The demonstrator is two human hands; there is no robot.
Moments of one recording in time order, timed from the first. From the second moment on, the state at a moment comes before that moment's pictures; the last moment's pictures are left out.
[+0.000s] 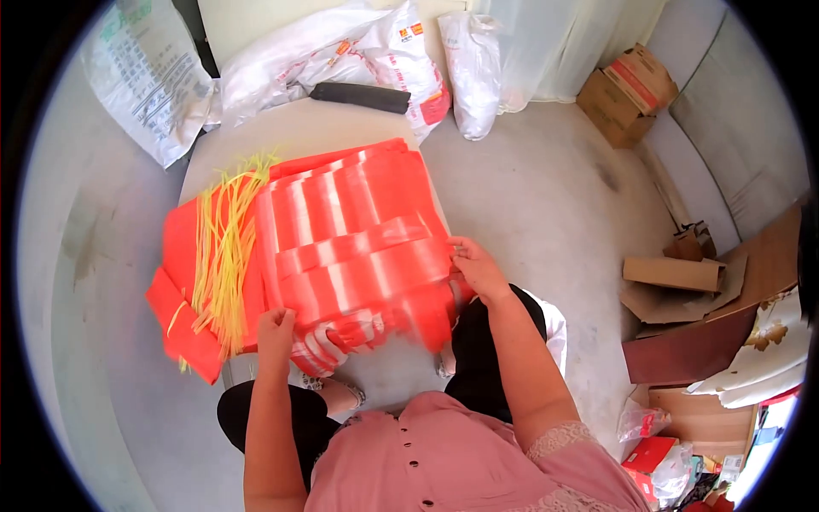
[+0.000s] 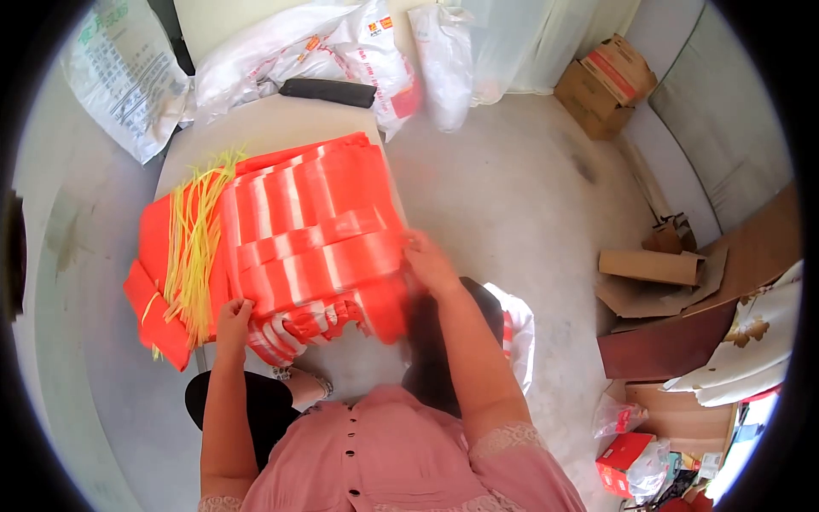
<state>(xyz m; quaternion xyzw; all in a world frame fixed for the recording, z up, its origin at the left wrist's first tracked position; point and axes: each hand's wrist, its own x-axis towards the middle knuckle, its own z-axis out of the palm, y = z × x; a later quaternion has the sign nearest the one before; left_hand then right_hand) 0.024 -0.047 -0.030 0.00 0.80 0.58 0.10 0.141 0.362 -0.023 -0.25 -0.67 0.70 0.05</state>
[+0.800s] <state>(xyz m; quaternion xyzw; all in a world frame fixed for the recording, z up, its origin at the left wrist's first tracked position) 0.029 -0.043 -0.008 -0.05 0.78 0.60 0.16 0.125 0.365 -0.025 -0.23 -0.68 0.70 0.01</state>
